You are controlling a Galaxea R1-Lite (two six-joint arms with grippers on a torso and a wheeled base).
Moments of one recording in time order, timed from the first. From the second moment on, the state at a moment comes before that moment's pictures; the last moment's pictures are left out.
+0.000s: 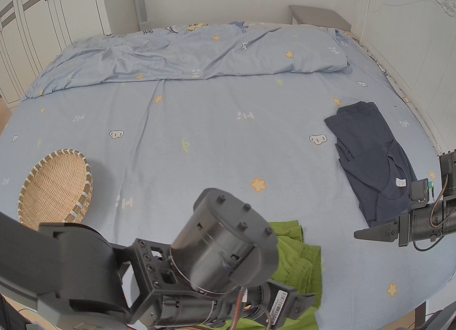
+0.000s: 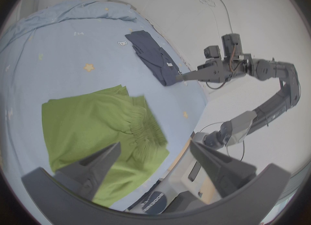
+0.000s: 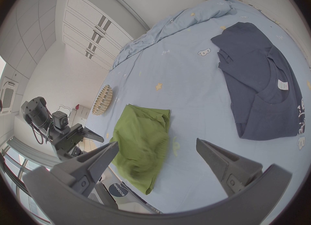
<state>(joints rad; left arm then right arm) -1.08 1.74 -0.97 -0.05 -0.01 -0.47 0.18 1.35 -0.60 0.01 0.55 0.11</state>
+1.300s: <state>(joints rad) -0.37 1.79 -0.54 -0.47 -0.50 -0.55 0.69 1.62 -0.62 -0.01 0.56 0.13</state>
